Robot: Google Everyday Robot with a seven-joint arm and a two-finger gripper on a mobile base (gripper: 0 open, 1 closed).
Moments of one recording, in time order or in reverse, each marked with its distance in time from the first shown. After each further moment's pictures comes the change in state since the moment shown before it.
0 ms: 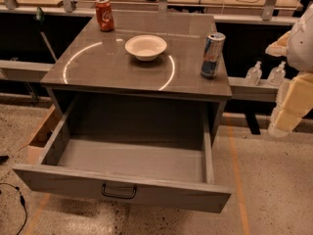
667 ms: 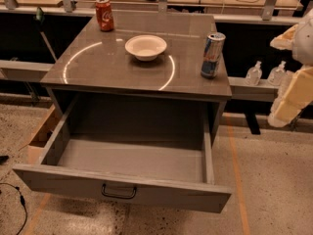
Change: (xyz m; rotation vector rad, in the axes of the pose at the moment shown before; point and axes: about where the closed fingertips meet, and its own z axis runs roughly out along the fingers) arm 0.005 -0.021 0.001 0.046 -0.060 0.029
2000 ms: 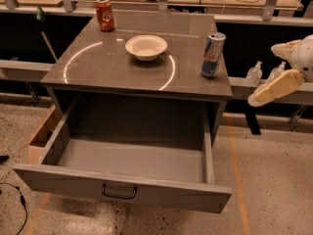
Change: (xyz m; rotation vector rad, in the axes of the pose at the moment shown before) arm 0.024 -0.082 0.070 0.072 -0.422 0.270
